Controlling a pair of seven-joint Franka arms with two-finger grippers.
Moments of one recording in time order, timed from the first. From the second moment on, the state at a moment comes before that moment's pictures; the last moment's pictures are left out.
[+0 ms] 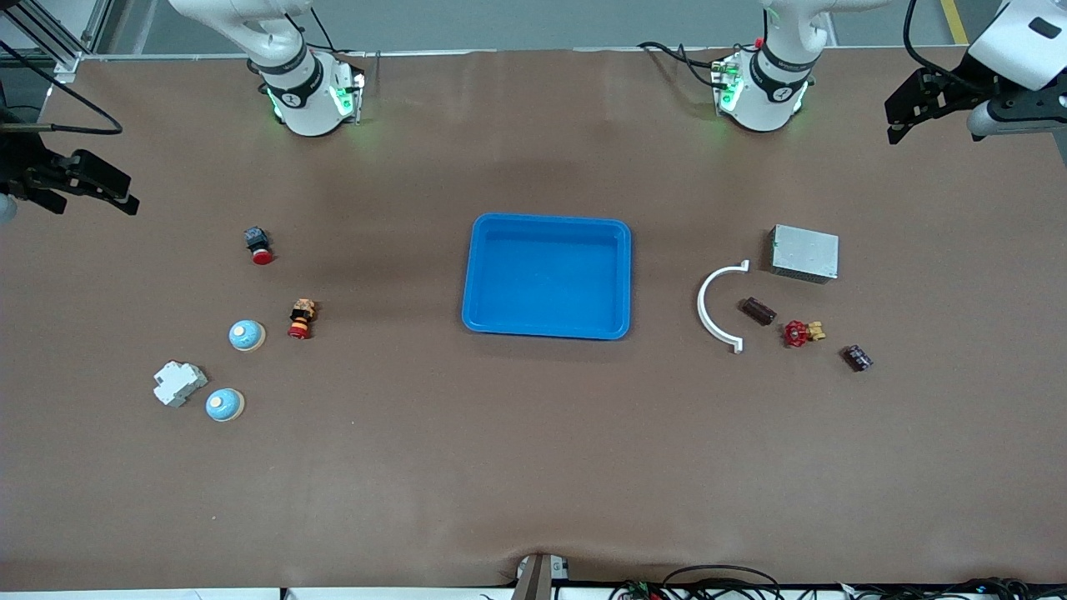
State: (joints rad) left arm 0.01 -0.22 -0.15 -1.69 0.05 1.43 -0.10; right arm 0.03 -0.07 -0.05 -1.61 0.02 1.53 0.03
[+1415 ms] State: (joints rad) left arm 0.02 -0.17 -0.14 -1.64 0.00 1.45 -0.12; right arm 0.03 -0.07 -0.05 -1.58 0.02 1.48 0.03
